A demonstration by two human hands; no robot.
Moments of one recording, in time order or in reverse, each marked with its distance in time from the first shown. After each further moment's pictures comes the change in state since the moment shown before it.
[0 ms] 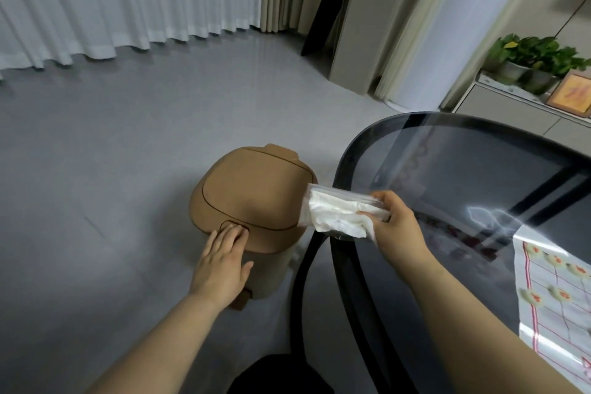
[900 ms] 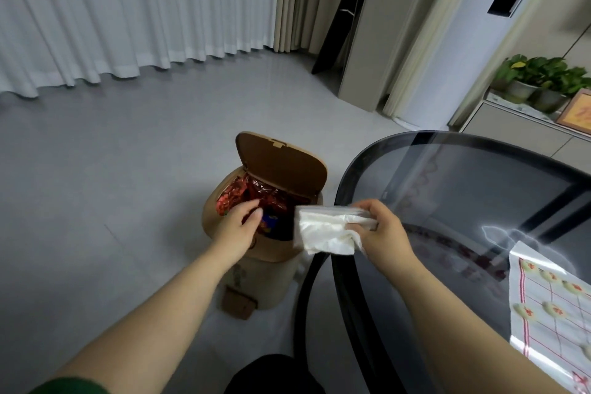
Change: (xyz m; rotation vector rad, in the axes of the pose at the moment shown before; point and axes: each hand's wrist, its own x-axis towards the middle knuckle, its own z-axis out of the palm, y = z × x) left_hand 0.032 0.030 -0.076 -0.850 0.055 -0.259; right_hand -0.006 -0.018 0.002 0.085 -0.110 -0.056
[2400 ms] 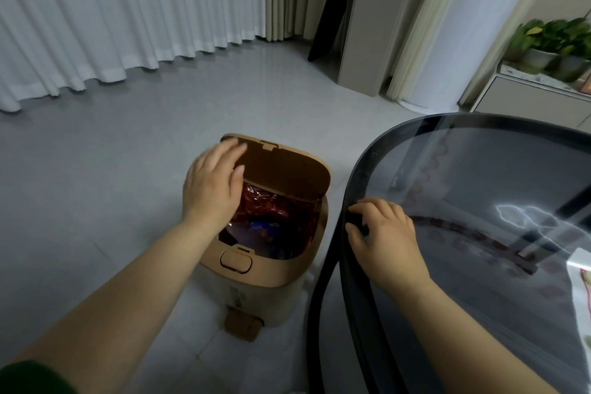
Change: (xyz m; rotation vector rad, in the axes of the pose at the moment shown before) left_hand 0.081 0.013 -0.021 0.568 0.403 0.546; right_hand 0.039 0.019 0.013 -0.747 0.012 -0.168
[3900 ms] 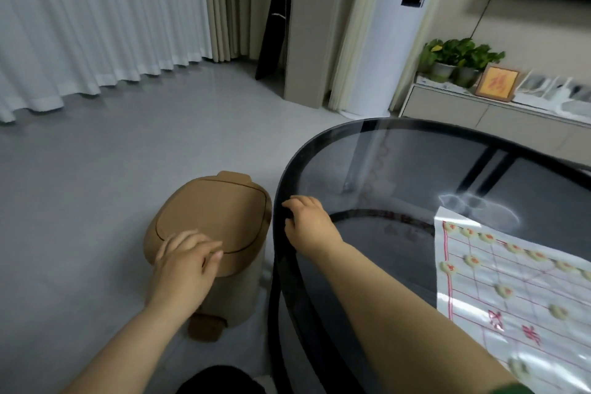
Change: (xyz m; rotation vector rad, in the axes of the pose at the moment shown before) left_hand -0.100 0.058 -0.030 -0.014 -0.332 -0.026; right_hand -0.020 -0.003 -0.020 0.079 -0.112 -0.004
